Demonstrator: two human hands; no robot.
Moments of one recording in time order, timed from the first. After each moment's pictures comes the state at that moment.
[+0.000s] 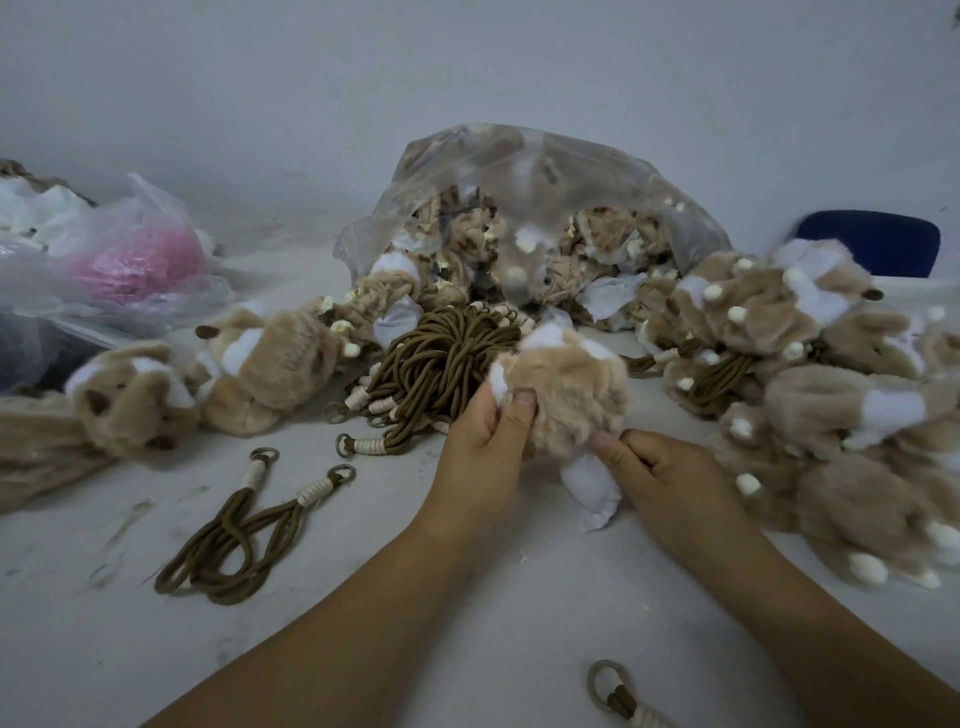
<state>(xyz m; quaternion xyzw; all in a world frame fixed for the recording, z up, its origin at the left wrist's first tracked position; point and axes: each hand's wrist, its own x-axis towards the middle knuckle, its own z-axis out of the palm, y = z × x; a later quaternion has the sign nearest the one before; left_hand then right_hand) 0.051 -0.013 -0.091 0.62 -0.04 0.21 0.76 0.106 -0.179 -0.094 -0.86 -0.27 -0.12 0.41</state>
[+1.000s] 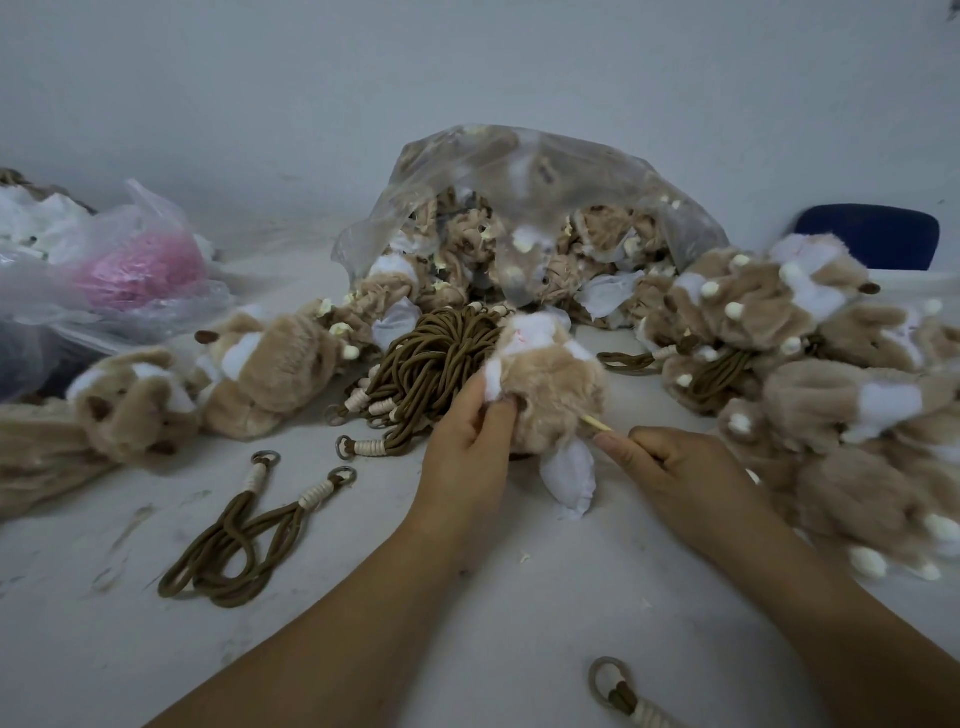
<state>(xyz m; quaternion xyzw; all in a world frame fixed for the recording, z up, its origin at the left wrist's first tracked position) 0.047 -0.005 -0.089 0.70 0.00 0.26 0.67 0.116 -0.192 -0.089 -0.90 -0.27 -0.12 0.31</state>
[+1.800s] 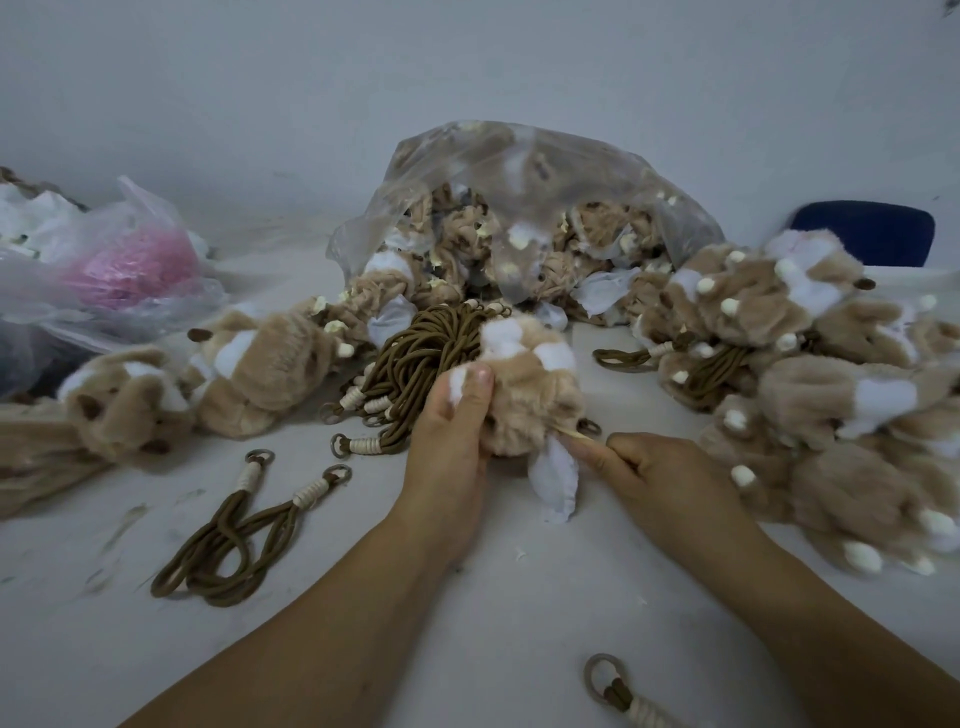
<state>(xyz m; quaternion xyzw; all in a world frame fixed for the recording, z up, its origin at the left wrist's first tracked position) 0.055 -0.001 -0.090 0.52 0.04 0.21 0.83 0.107 -0.180 -0.091 -0.92 -0.27 -0.11 0.26</state>
